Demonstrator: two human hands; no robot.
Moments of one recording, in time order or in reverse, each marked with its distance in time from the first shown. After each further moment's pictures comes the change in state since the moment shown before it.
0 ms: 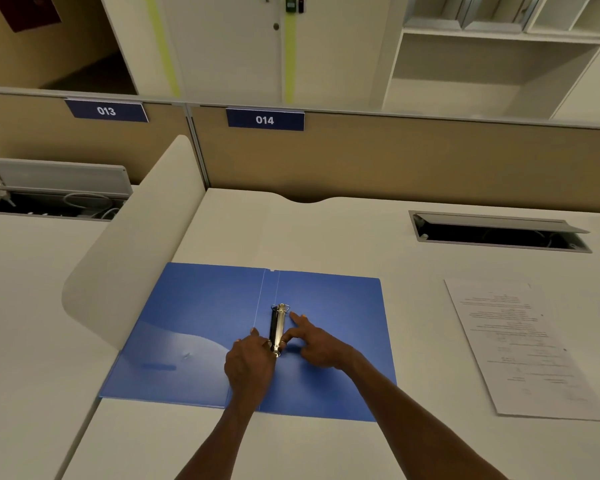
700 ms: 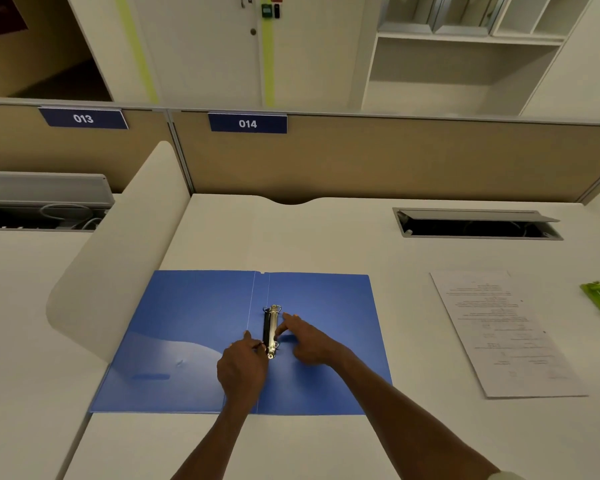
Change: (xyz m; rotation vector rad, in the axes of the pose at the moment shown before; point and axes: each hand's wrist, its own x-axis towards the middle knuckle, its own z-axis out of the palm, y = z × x) left_hand -0.001 -0.008 -0.002 -0.182 0.042 0.006; right_hand -0.002 -0.014 0.001 0.055 0.108 0.076
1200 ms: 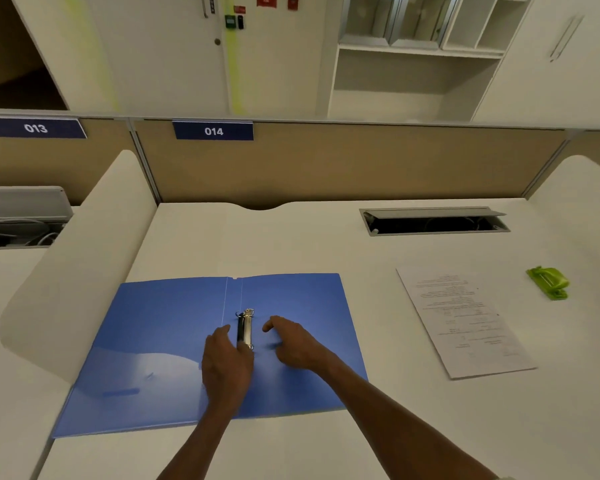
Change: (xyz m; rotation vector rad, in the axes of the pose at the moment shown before) left_hand -0.009 0.025 -0.011 -0.278 0.045 -0.041; right_hand -0.023 0.002 0.003 0.017 0.234 0.020
